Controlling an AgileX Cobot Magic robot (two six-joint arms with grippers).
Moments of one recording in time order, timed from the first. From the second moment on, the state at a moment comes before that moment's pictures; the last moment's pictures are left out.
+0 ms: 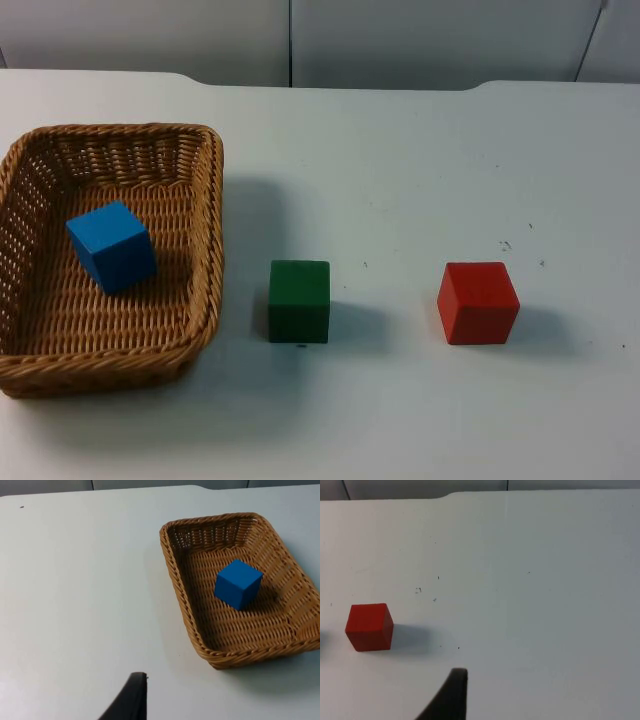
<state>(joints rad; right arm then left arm) 0.05 0.00 -0.51 -0.10 1.09 0.05 -0.07 0.00 -0.55 -0.01 1.14 0.00</state>
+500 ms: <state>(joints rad) 0.05 0.00 -0.51 -0.10 1.09 0.05 -0.07 0.00 -0.55 -0.01 1.14 0.00</state>
